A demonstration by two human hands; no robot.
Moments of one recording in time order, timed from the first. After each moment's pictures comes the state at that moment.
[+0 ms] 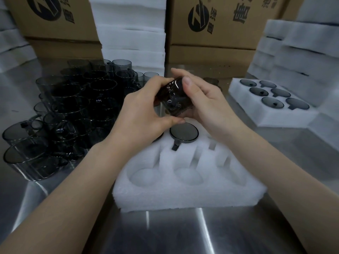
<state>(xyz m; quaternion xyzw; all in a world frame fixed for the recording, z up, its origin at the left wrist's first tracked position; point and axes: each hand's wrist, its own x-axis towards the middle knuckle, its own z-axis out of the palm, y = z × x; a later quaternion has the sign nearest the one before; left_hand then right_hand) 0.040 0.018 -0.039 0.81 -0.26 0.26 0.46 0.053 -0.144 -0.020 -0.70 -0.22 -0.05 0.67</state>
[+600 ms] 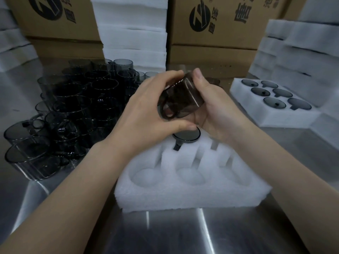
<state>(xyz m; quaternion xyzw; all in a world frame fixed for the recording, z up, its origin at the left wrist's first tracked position) 0.033 0.018 -0.032 0.82 -0.29 0.25 0.42 0.056 -0.148 -0.018 -0.60 -0.20 0.10 0.77</state>
